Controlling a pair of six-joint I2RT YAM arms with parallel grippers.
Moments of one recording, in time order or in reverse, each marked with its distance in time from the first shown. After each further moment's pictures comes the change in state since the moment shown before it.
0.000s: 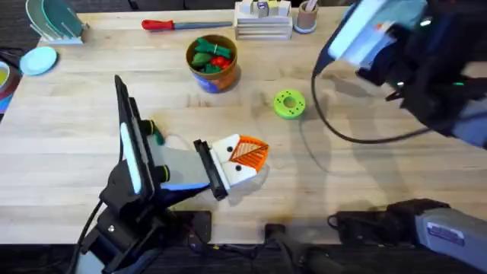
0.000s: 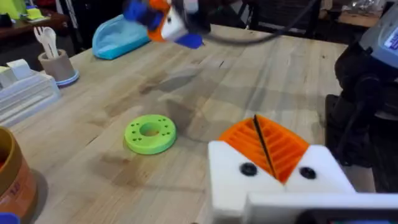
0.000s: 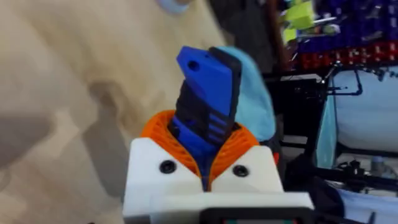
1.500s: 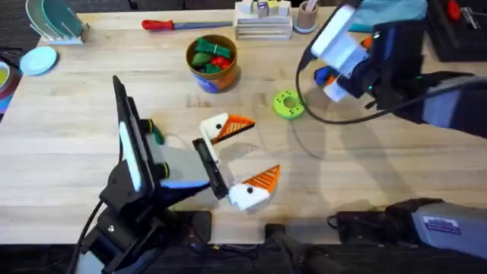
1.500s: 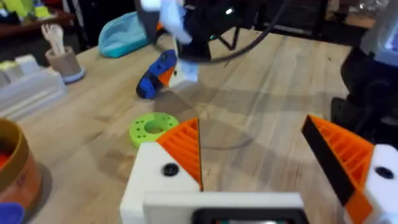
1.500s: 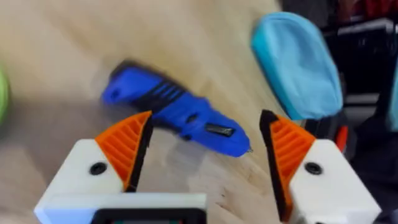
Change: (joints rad) left arm -0.002 0.000 0.000 0.001 -0.030 -0.015; right arm 0.062 0.186 0.032 -0.070 0.108 0.268
